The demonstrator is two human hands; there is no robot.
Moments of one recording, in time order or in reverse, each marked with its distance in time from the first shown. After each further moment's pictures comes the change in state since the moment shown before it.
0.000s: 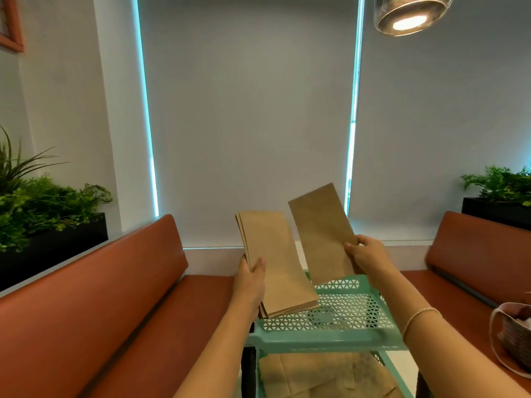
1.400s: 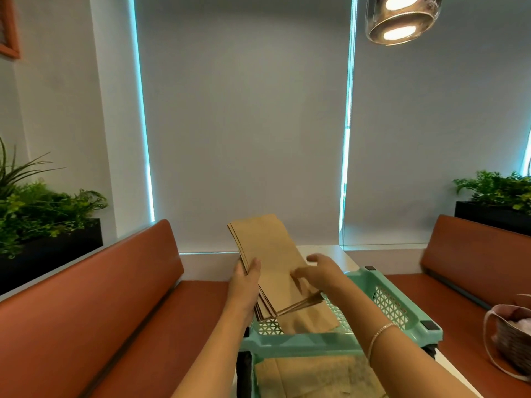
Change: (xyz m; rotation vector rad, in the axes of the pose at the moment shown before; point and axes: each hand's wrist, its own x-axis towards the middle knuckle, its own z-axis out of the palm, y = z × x) left_hand 0.004 -0.005 -0.001 -0.118 -0.023 0.014; right_hand -0.066 -0.032 0.044 -0.234 -0.323 0.085
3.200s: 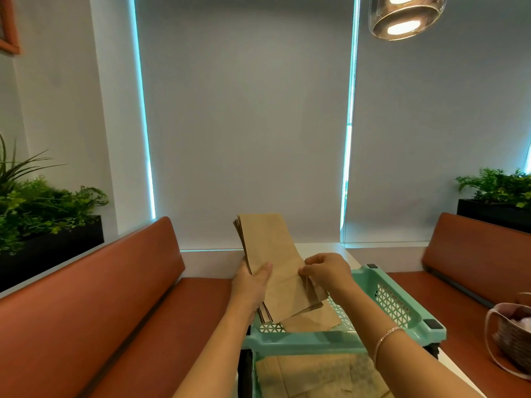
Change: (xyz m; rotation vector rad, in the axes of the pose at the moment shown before) left_hand 0.003 -0.006 0.002 0.064 -0.019 0.051; right_hand 0.015 0.014 0.003 0.049 0.139 -0.096
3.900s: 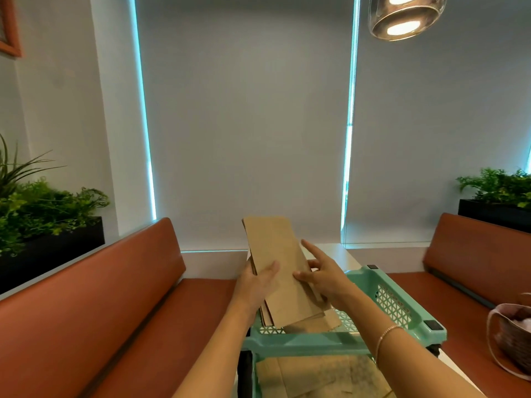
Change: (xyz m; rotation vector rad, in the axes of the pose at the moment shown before) left_hand -0.008 0.011 0.000 -0.083 -0.149 -0.037; right_hand -0.002 0.007 0.000 0.236 -0.293 -0.063
